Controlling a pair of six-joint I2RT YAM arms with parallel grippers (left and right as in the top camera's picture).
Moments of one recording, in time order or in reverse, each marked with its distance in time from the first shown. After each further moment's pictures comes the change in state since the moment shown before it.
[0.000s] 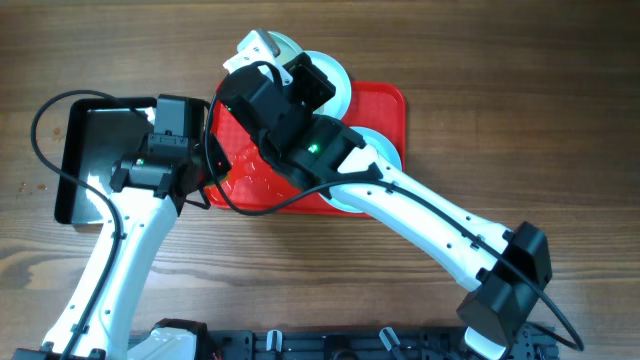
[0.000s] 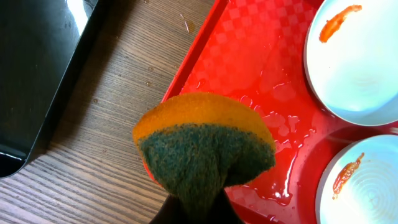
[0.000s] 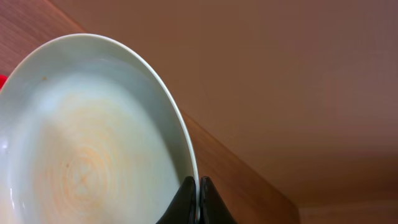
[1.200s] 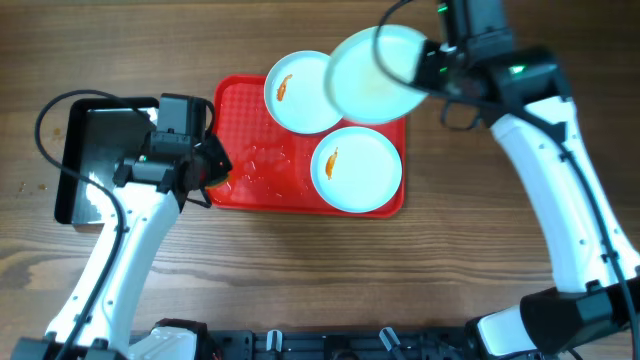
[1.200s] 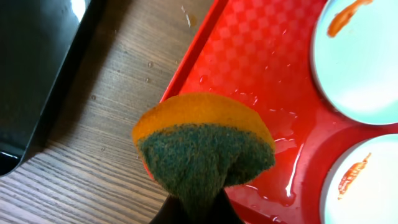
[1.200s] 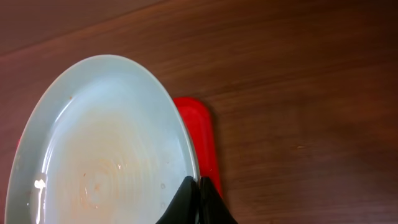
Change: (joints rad) left arm 0.000 0.024 0.000 0.000 0.003 -0.003; right arm -0.634 -0.224 0.001 -0.521 -0.788 0.780
